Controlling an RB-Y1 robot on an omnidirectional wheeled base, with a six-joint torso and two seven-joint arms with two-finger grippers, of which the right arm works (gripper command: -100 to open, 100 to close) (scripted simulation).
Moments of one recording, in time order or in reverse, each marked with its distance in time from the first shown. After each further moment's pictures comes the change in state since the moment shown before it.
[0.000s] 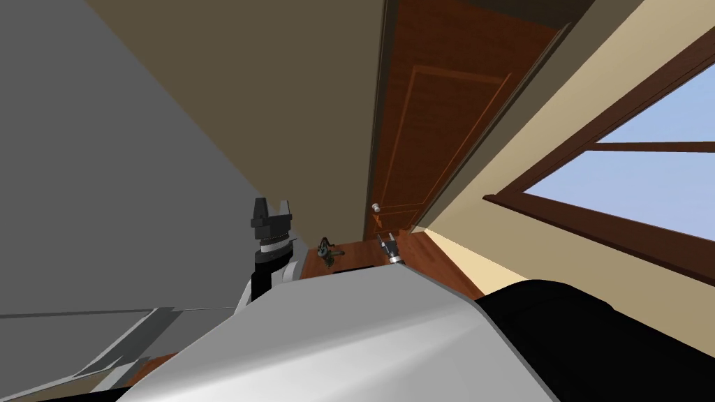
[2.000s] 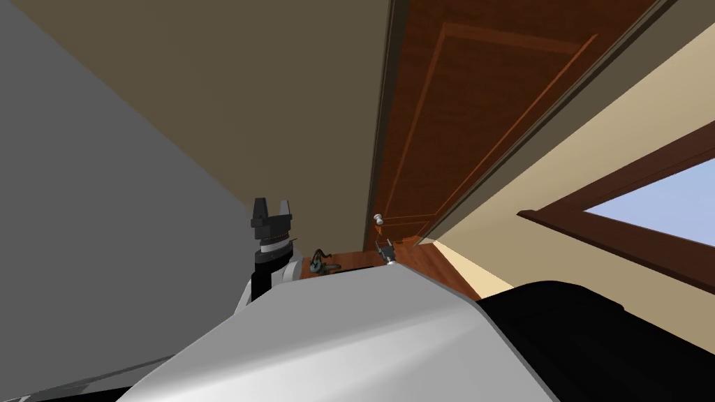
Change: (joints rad) arm -0.121 0.039 -0.066 0.331 0.046 -0.077 0.253
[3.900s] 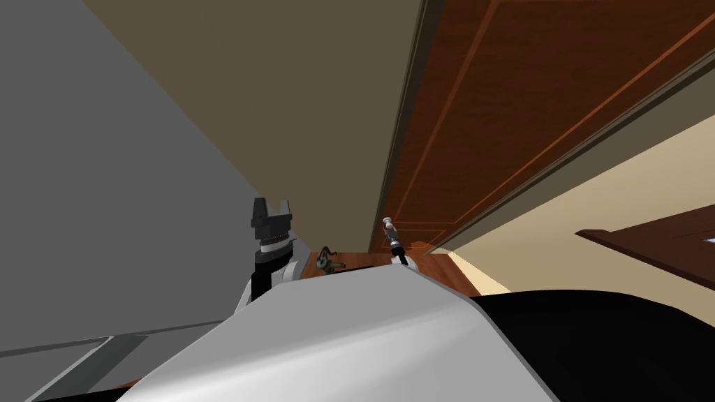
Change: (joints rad) arm -0.442 -0.115 -0.218 0.431 -0.101 0.023 -0.008
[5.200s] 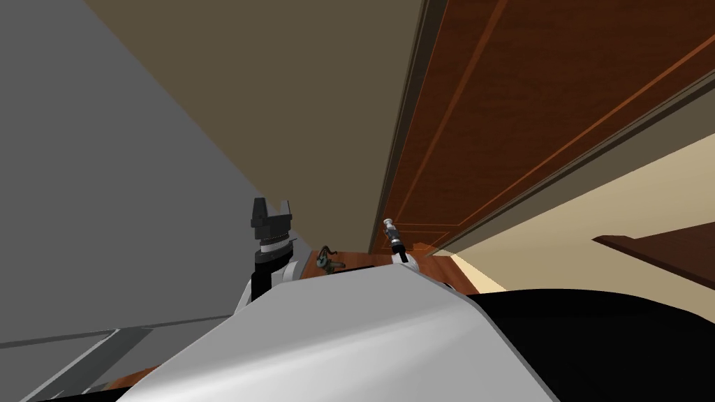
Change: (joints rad) arm -0.045 -0.018 -0.021 0.041 -0.031 0.004 -0.068
